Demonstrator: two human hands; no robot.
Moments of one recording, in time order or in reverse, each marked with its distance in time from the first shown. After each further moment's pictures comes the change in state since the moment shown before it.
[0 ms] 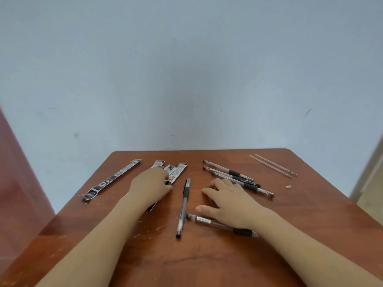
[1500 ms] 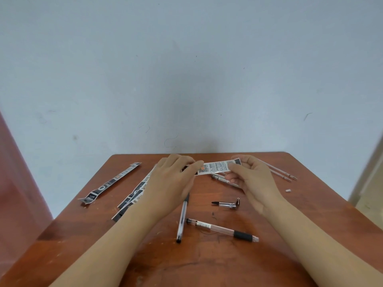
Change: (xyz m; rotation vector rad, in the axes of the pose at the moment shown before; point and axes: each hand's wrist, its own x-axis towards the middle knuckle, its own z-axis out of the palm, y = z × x) left_hand -0.009 0.025 0.002 0.029 0.839 0.657; right_hand 0.004 0.023 -0.021 1.669 0.615 0.206
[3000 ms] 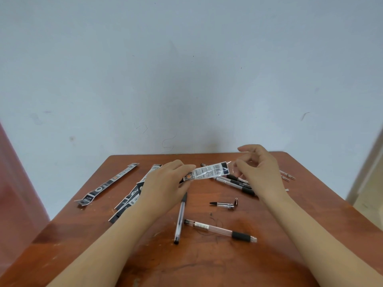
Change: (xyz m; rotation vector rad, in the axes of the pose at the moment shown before) left_hand 0.003 0.009 -0.013 -0.214 -0.202 -0.299; right_hand 0.002 -0.008 -0.010 -0.425 0.074 -0.334
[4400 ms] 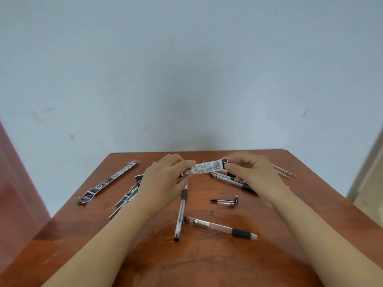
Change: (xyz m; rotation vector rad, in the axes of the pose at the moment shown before) left_hand 0.000 -0.012 0.003 -0.014 0.126 0.125; right_hand -0.006 -0.009 -0.002 0.035 -0.249 0.052
